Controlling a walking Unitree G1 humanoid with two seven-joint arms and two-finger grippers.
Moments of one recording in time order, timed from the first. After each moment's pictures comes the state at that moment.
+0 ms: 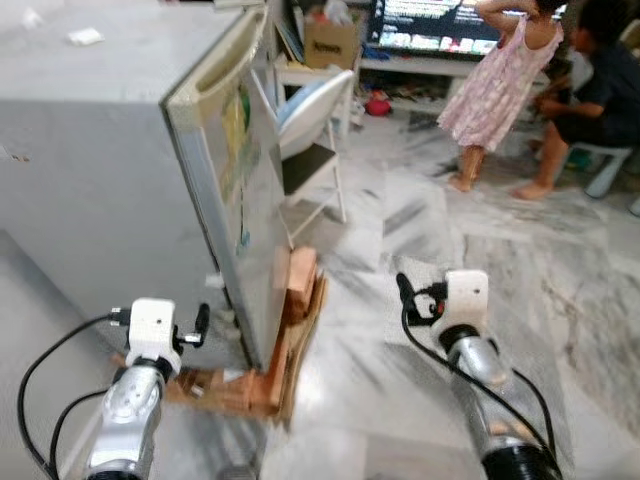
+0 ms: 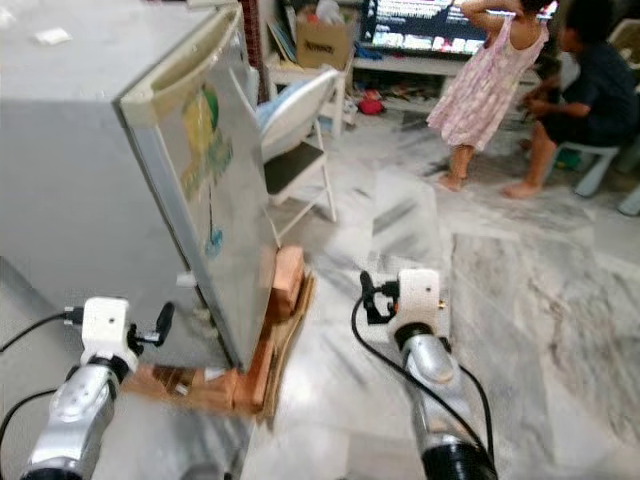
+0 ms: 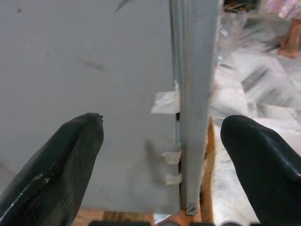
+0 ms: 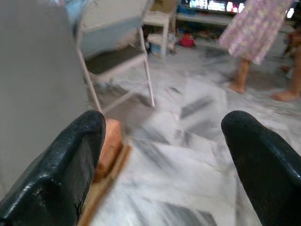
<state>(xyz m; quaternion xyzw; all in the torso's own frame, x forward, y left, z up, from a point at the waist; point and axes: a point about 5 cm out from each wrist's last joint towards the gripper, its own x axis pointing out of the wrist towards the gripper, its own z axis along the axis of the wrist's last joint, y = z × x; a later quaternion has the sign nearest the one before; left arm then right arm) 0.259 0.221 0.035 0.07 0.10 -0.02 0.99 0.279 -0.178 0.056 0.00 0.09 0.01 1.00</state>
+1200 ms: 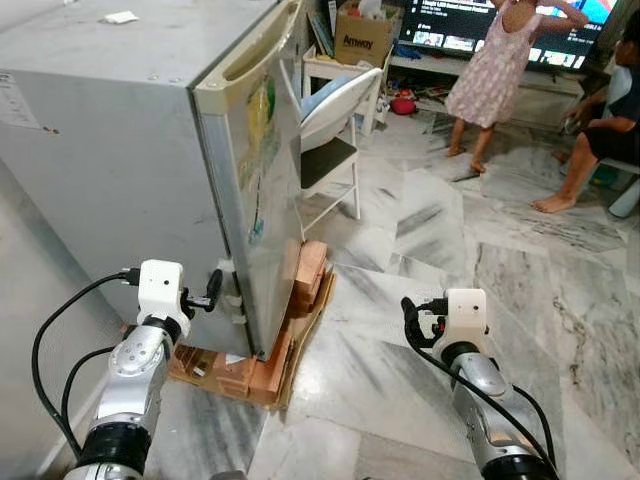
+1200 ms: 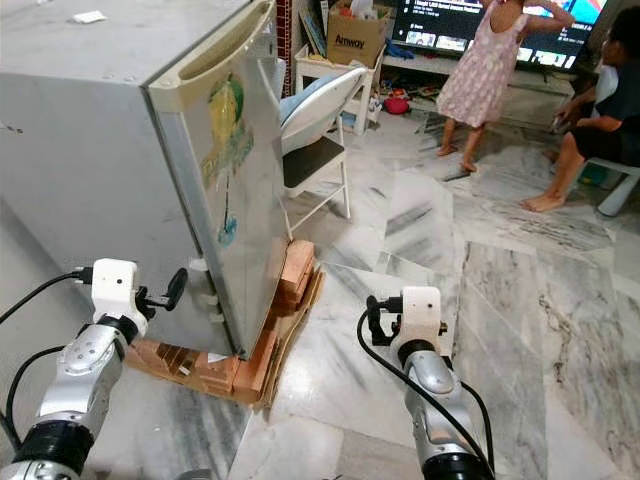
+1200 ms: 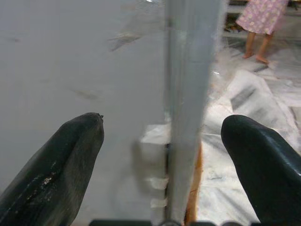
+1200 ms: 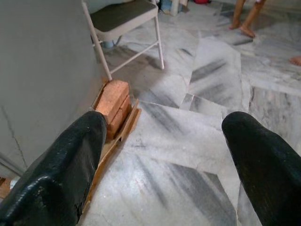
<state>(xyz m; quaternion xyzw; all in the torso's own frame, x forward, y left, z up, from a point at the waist) 0.291 0.202 0.051 0.03 0.09 -0.06 0.99 0.267 -0.177 0.032 0.00 0.18 0.00 0.98</state>
